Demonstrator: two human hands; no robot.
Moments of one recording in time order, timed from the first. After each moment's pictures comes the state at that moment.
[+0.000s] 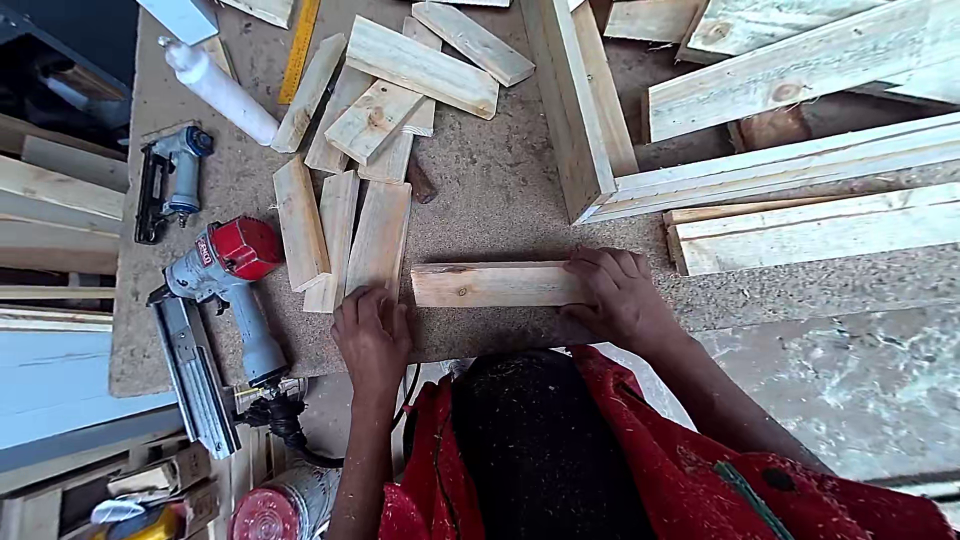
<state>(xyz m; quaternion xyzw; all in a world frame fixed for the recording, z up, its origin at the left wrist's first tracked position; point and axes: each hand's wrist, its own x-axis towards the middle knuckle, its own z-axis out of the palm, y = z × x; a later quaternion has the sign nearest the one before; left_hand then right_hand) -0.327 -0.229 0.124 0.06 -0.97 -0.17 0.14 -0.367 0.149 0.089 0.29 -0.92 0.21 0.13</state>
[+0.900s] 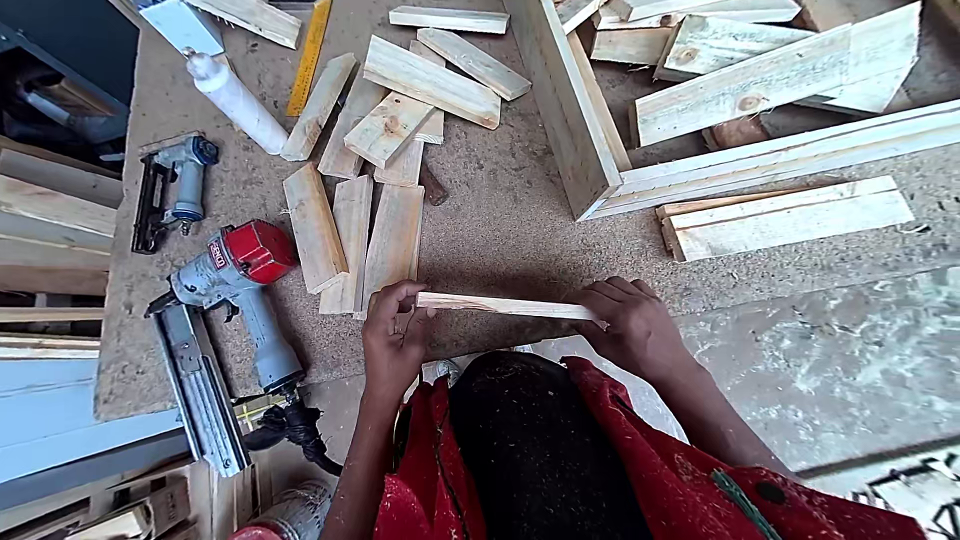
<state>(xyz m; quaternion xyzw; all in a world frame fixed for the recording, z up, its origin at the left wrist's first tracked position) -0.325 -0.251 0.137 -0.09 -0.83 -0.53 0.13 -0.310 0.105 0.129 0.22 -0.95 0.20 0.08</state>
